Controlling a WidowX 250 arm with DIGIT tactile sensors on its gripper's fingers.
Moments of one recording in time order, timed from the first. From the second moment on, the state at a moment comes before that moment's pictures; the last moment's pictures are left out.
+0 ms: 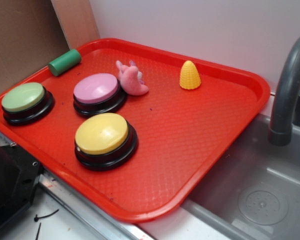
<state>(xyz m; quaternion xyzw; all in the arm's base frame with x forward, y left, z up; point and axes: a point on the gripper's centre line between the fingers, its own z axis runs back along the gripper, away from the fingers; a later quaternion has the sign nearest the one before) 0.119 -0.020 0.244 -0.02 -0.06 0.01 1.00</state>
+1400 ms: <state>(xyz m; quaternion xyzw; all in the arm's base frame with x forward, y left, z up) 0.236 -0.043 0.159 0.01 -0.14 0.06 0.99</state>
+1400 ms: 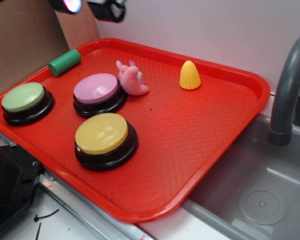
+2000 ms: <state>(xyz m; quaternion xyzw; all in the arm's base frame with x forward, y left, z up) 0.309 -0.065 0.079 0.02 -0.14 0.06 0.99</state>
